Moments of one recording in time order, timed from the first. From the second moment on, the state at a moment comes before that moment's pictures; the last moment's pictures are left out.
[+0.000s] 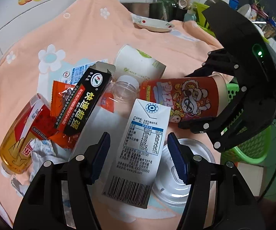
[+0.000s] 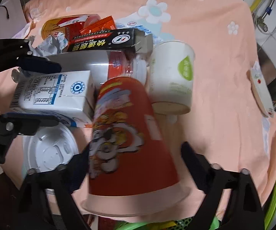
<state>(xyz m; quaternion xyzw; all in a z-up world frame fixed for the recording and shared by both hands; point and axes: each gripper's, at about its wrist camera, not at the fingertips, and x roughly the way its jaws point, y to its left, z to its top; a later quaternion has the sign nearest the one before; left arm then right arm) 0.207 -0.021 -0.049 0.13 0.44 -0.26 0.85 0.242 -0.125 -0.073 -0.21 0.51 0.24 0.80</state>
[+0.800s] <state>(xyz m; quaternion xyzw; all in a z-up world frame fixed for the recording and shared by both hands) 0.206 -0.035 -0.048 0.16 0.43 -0.26 0.85 0.190 -0.156 -0.027 -0.16 0.44 0.21 0.86</state>
